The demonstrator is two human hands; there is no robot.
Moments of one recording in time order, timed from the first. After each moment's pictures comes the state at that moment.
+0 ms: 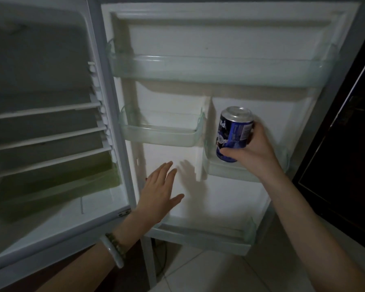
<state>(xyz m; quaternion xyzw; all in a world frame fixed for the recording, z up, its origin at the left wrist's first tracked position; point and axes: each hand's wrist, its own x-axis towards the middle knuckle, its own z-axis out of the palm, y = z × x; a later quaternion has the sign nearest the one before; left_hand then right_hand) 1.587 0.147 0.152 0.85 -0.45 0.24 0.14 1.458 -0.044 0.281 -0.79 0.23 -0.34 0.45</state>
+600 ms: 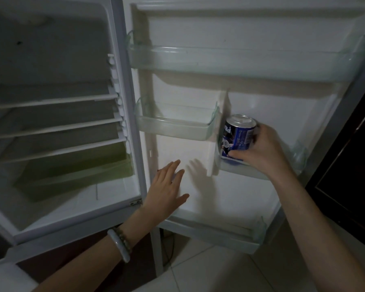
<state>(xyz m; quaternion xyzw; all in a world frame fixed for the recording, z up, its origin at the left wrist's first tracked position) 1.578 0.161 0.143 0.87 -0.44 0.22 0.11 1.469 -0.046 0.274 -0.86 0.25 -0.27 0.35</state>
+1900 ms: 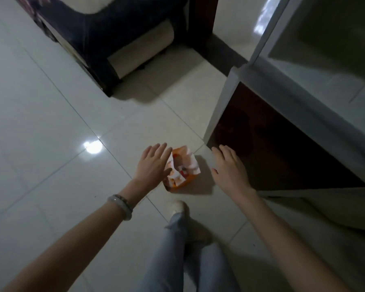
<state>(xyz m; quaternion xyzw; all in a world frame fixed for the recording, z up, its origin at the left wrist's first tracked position) 1.393 0.567 -0.176 0.97 0.20 -0.11 0.06 1.537 0.389 -0.121 -0.88 -0.43 0.17 0.09</state>
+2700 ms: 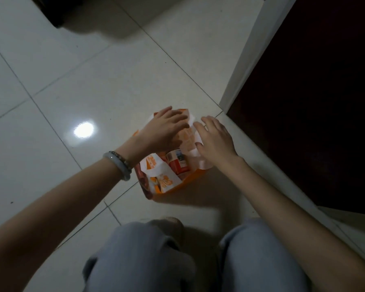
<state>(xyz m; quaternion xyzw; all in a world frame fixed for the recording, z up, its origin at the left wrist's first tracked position) 1.513 0.627 -0.675 1.00 0.01 -0.04 0.06 1.614 0.472 -0.670 -0.84 -0.52 0.14 0.09</state>
